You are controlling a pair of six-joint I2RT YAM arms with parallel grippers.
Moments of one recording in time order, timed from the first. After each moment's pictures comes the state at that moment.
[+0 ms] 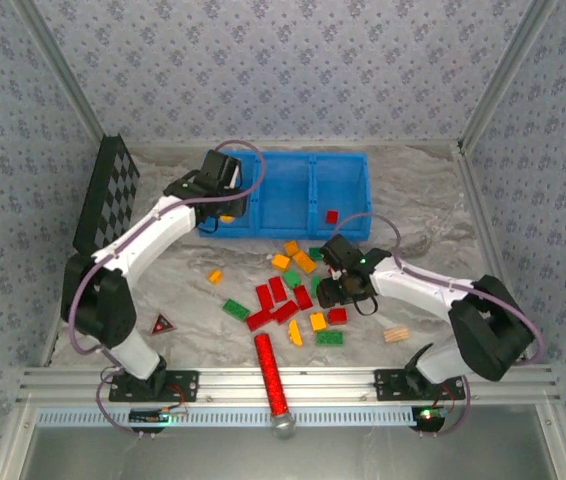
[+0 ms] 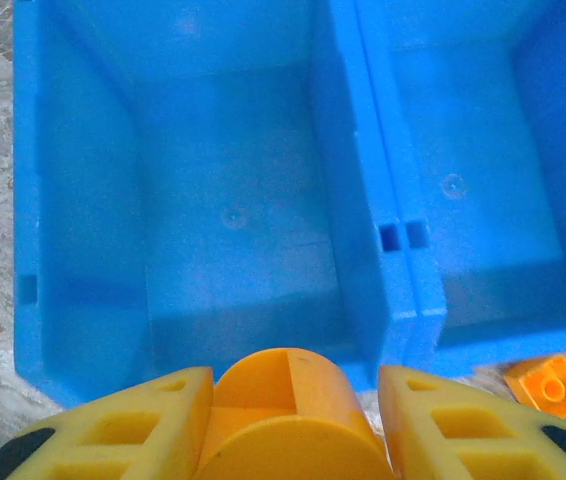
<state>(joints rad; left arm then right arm) -0.49 1.65 1.41 -0.66 -0.18 -0.26 0.70 1.44 0.79 -0.65 0.00 0.42</state>
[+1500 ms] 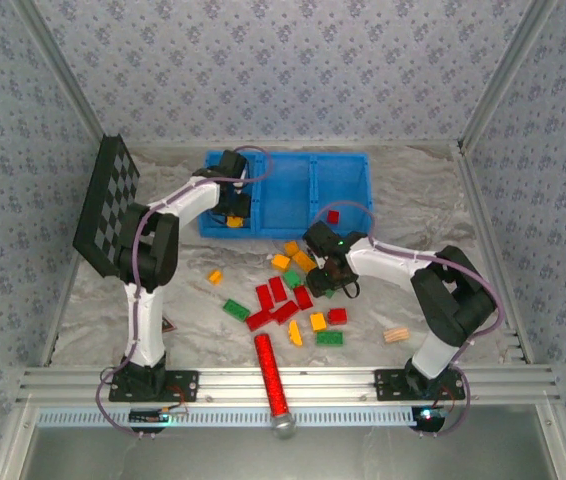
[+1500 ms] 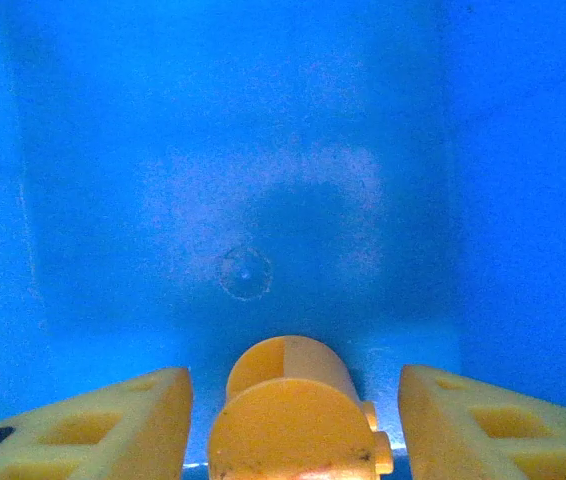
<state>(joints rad) -0.40 2.11 1.63 -0.66 -0.09 -0.25 0.70 1.67 0.98 -0.66 0.07 0.22</state>
